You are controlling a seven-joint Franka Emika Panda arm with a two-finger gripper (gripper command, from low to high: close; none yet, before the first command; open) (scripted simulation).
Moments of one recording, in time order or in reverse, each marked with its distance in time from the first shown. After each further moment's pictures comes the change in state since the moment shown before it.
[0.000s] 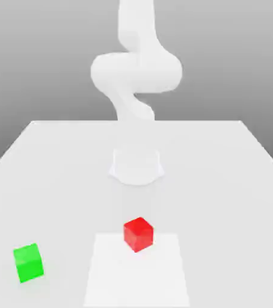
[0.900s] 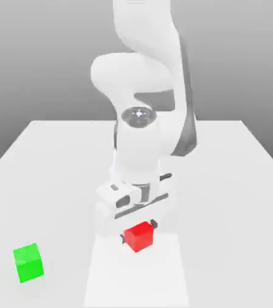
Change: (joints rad) arm 0.068 0.903 -0.034 -0.536 0.097 0.715 -0.607
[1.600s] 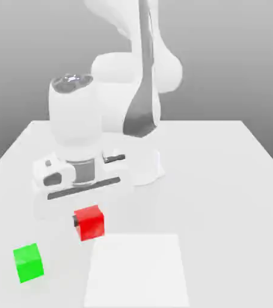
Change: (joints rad) arm -0.248 -0.135 -0.185 0.263 -0.057 -0.401 -0.143
